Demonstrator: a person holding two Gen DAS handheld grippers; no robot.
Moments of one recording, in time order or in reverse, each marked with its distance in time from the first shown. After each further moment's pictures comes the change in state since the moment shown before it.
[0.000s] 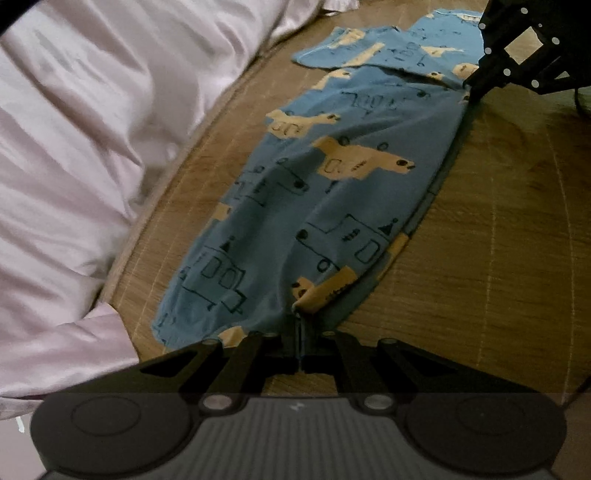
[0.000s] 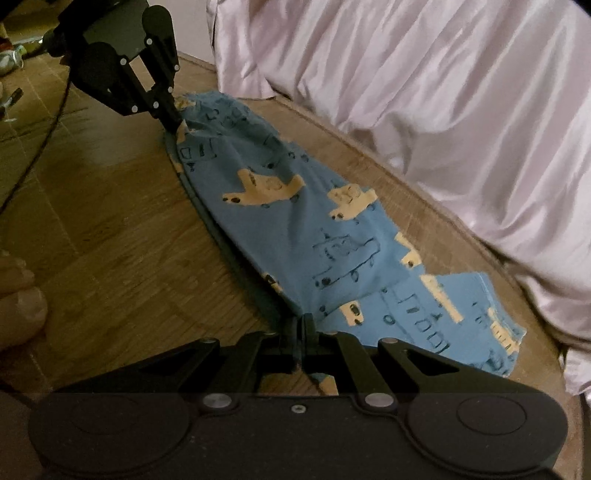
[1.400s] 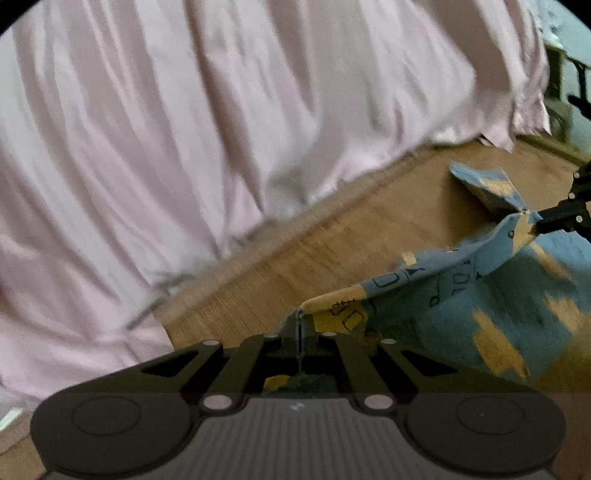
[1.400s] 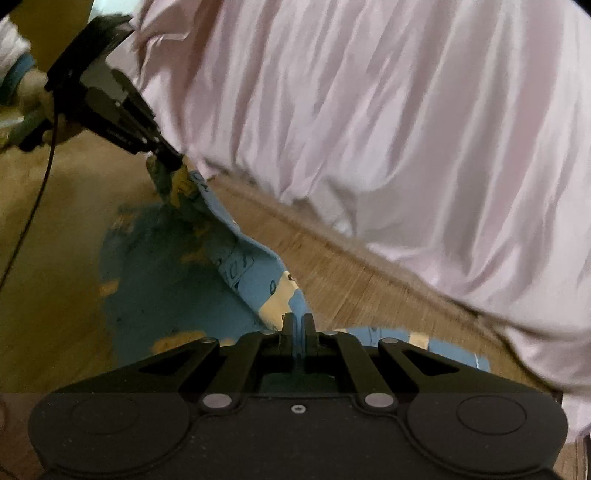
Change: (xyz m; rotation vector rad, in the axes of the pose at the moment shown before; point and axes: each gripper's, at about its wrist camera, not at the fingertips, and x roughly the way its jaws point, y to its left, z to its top) left arm -0.013 0.111 0.067 -0.531 -0.120 0.068; right arm 0.011 -0.115 0.055 0.106 -0.147 0.042
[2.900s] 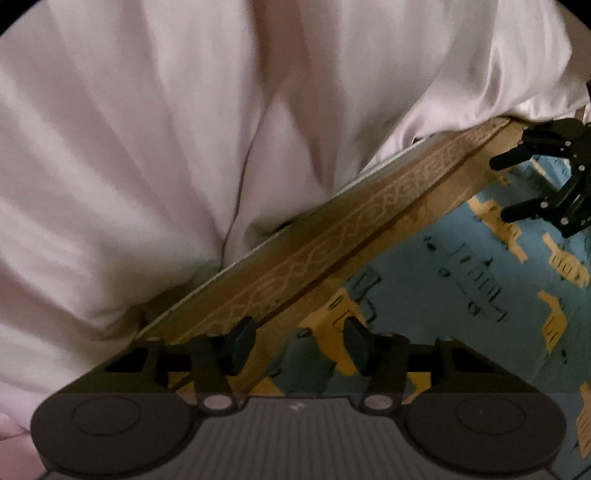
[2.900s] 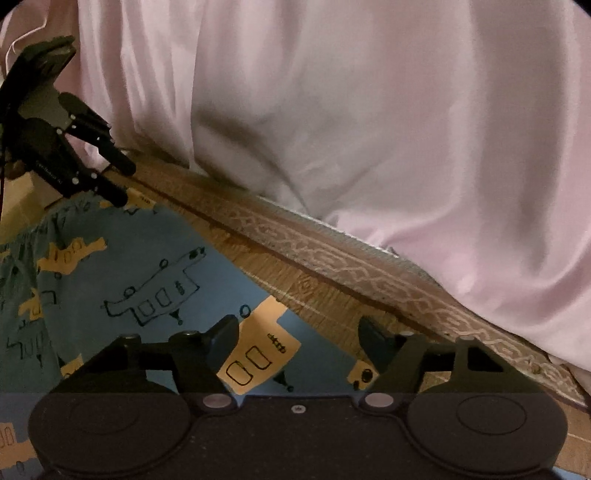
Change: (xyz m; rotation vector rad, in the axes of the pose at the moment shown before) left arm 0.178 0.090 0.062 -0.084 0.255 -0.100; right arm 0.240 -0.153 0.038 0.162 0.148 0.194
